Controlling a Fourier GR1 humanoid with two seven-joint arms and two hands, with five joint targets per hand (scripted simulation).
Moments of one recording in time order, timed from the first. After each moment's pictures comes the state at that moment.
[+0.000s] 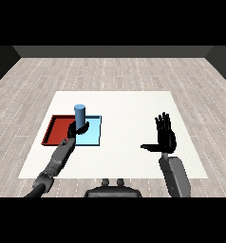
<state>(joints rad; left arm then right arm) -0.56 0.25 -0.18 -0.66 0.20 0.38 -0.26 -0.07 -0.22 0.09 -1.75 -0.43 -0.09 -0.24</state>
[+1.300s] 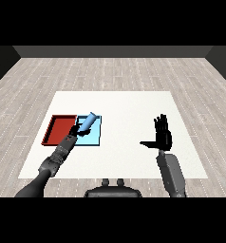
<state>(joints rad) -0.84 0.22 -0.18 -0.07 0.03 0.34 -0.08 -0.11 -0.17 0.02 -1.55 -0.43 -0.04 -0.32</state>
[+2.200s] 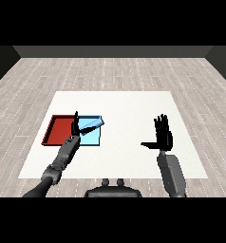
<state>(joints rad) -0.69 0.16 -0.03 -0.42 0.16 0.54 -0.57 -0.10 -0.16 0.02 -1.58 -0.45 -0.01 -0.30</state>
